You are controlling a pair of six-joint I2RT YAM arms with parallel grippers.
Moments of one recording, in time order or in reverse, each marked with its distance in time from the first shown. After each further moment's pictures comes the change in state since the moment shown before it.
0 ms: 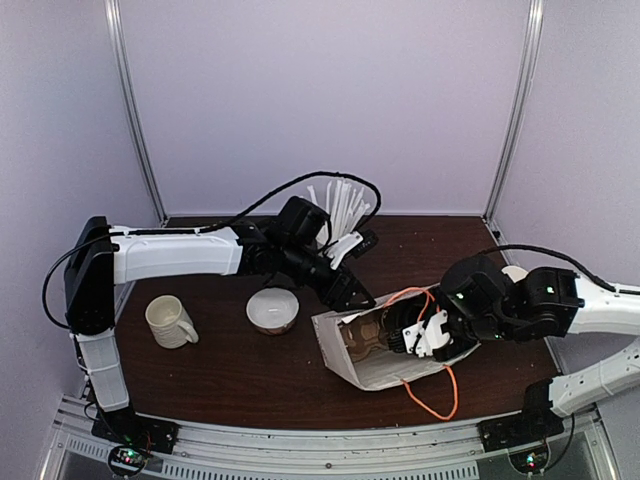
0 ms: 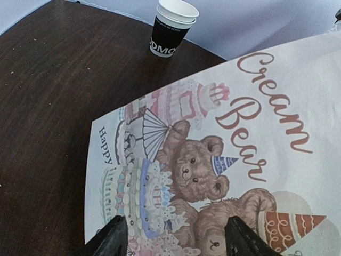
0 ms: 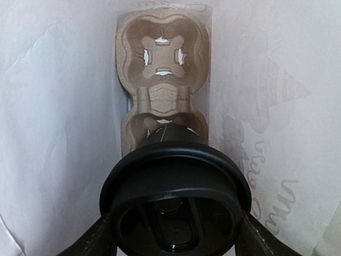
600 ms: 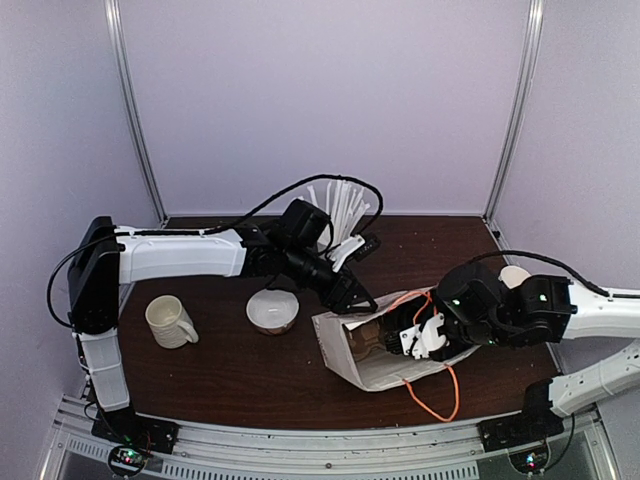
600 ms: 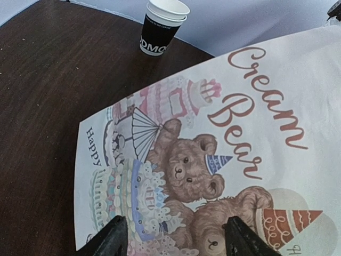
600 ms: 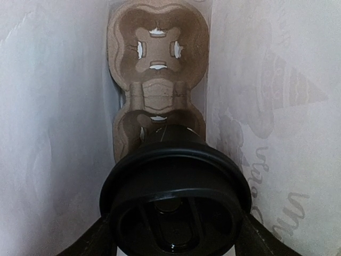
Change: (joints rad) left arm 0.000 0.021 0.000 0.017 0.053 -0.001; right arm 0.000 -0.013 -0.058 0.077 0.052 -0.026
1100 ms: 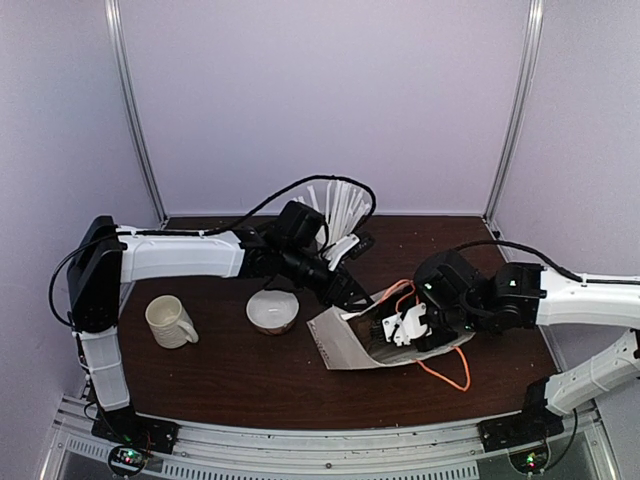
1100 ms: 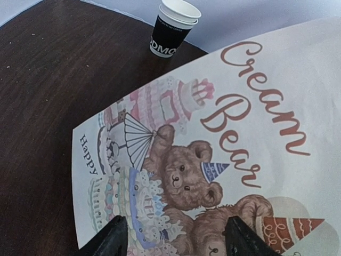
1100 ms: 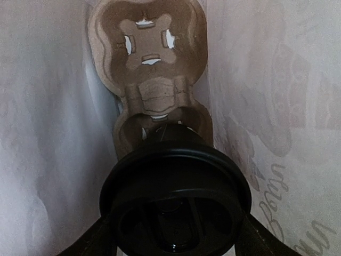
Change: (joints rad) left arm 0.021 0.000 -0.034 0.051 0.000 -0.026; right arm -0.076 0.166 0.078 0.025 -0.045 0.009
